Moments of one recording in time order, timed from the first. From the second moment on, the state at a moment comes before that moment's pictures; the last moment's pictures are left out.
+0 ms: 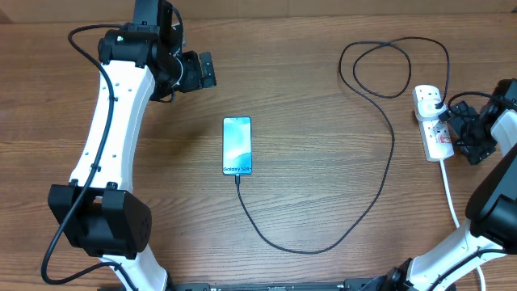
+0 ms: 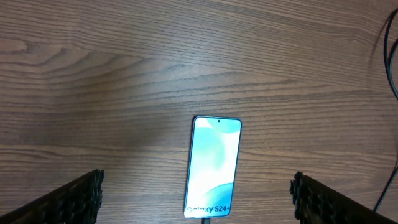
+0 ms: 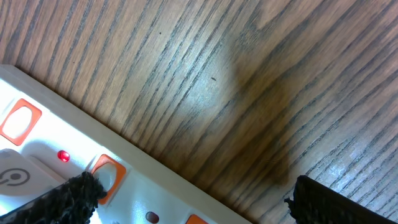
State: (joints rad) left arm -0.12 1.90 1.90 -1.18 0.17 -0.32; right arm -0.54 2.00 1.35 -0.63 -0.07 0.49
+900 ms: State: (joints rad) left arm -0.12 1.90 1.90 -1.18 0.17 -0.32; right arm -0.52 1.92 1.54 -1.00 -0.09 0.41
